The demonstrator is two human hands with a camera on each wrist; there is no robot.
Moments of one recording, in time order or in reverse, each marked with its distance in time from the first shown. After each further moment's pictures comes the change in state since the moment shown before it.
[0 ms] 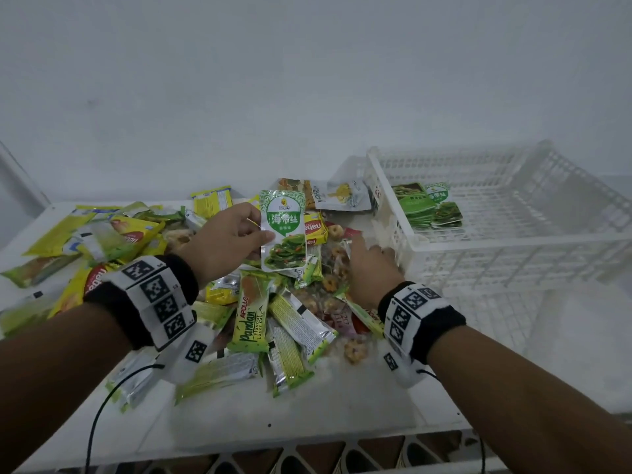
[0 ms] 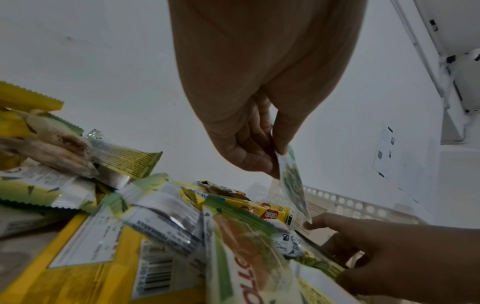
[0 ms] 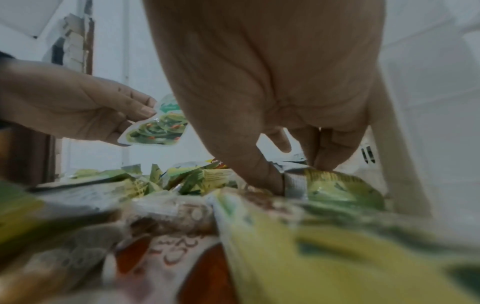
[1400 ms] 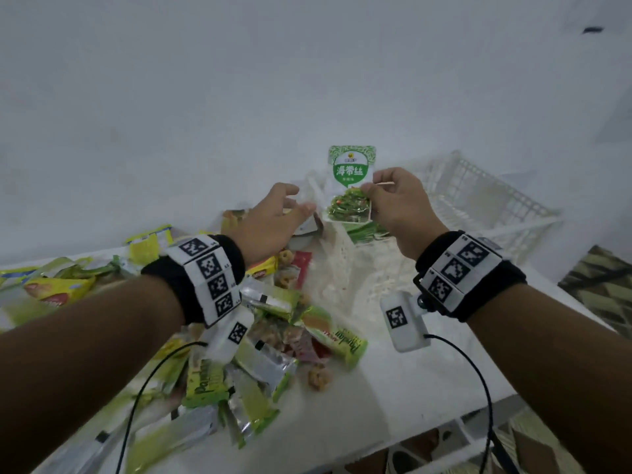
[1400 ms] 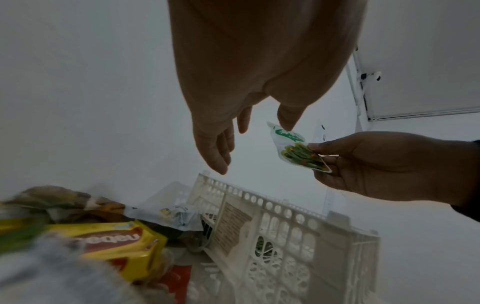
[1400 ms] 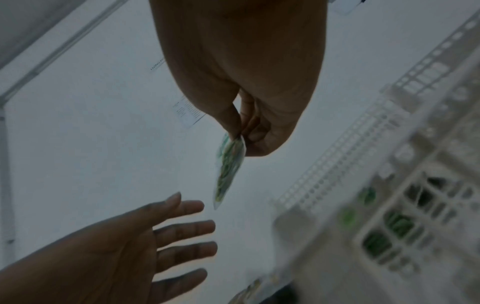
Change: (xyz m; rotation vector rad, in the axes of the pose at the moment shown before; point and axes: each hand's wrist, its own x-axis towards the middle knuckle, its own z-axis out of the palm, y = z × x) left_hand 0.061 0.095 0.087 0.081 -0.189 0.151; right_hand 0.011 0.073 -0.124 1.214 0.536 0.098
